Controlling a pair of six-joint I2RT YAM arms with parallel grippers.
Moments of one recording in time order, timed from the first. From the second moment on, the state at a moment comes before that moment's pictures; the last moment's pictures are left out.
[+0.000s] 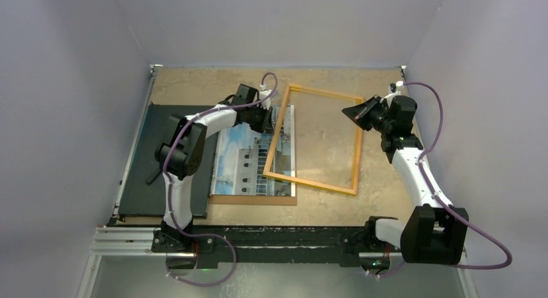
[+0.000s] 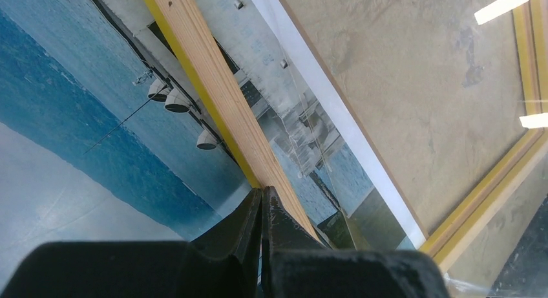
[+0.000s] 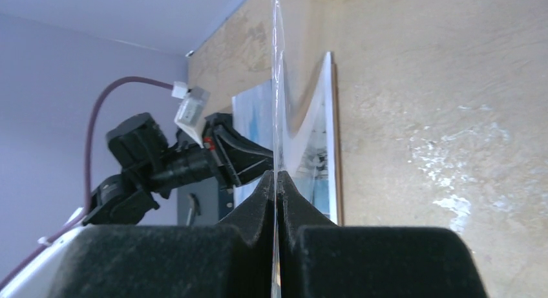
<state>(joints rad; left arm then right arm) -0.43 2.07 1.43 -0.26 0.52 -0.07 -0.06 1.19 0.84 -0.05 -0.48 0.83</state>
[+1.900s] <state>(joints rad) -0.41 2.06 1.38 -0.28 0.54 -0.11 -0.04 1.19 0.70 0.21 -0.52 0.95</state>
